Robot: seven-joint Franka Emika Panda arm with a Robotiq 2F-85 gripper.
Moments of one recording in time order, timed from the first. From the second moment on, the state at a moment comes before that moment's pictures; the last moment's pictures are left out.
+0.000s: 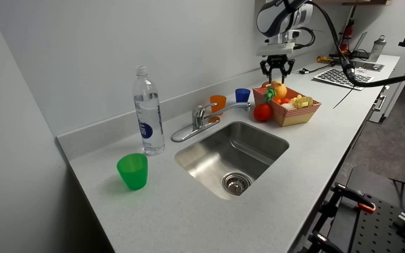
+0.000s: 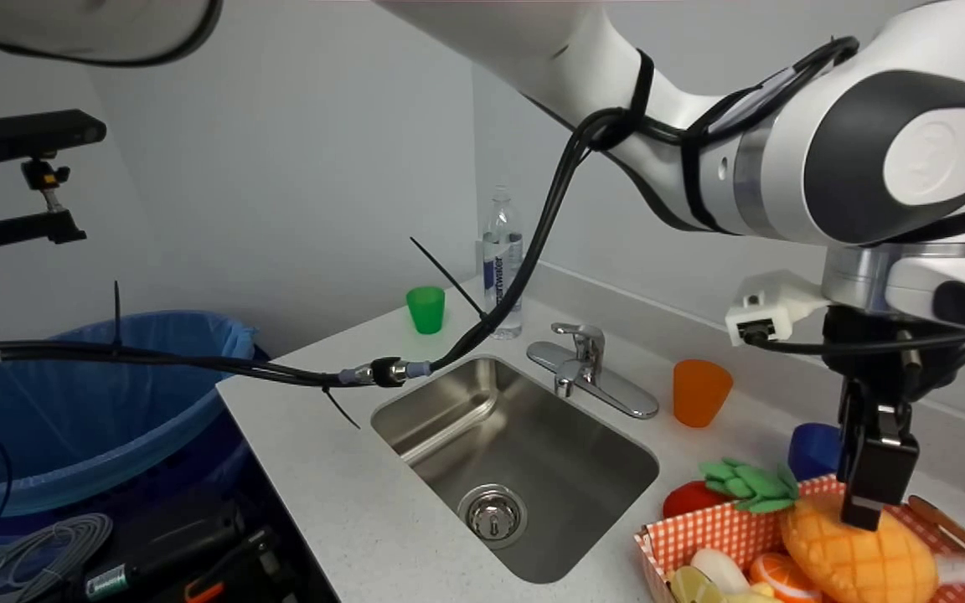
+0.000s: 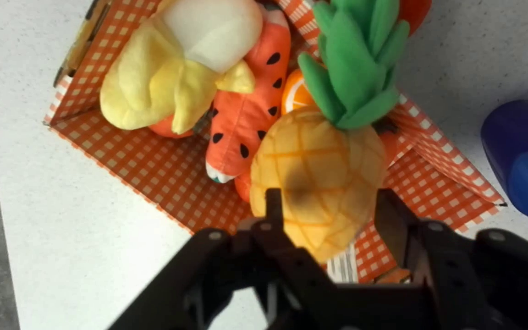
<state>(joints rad) -0.27 0.51 -0.30 -1.61 -0.10 2.12 0.86</state>
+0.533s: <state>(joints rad) -0.26 0.49 -0.30 -1.61 -0.10 2.15 0.84</state>
